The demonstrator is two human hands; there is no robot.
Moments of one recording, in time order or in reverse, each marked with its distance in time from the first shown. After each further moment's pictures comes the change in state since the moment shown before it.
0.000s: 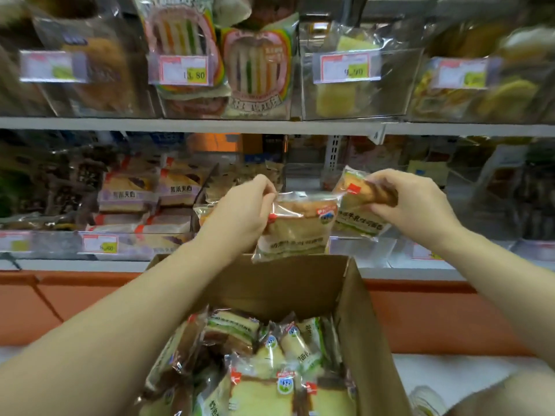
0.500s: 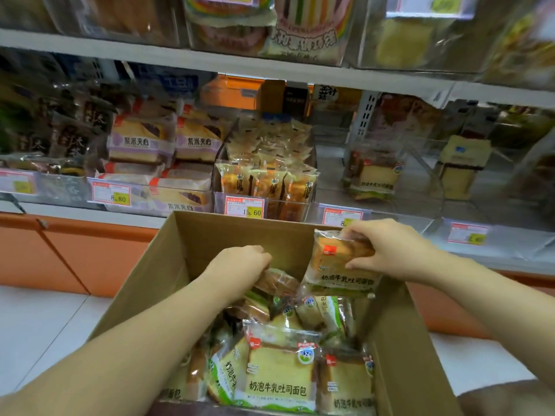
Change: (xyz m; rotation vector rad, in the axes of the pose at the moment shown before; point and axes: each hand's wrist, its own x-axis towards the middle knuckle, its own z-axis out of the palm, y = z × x) left_hand -0.076 -0.112 0.081 0.478 -0.553 0.073; right_hand -0.032 -0.044 0.077 -0.170 -0.642 -0.152
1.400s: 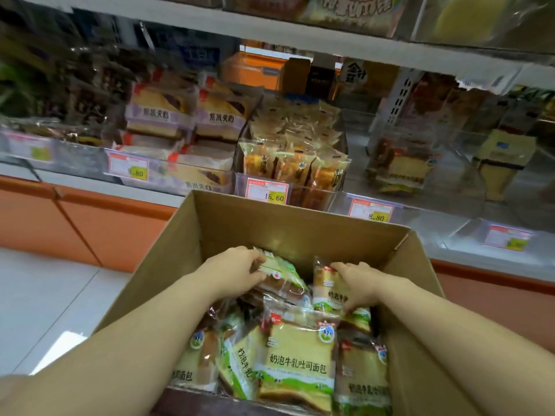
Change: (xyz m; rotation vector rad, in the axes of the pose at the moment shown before) left_hand -0.020 -0.027 0.022 -0.423 -0.250 -0.306; right_hand 0.054 -0.010 0.115 -0.058 -0.593 0.119
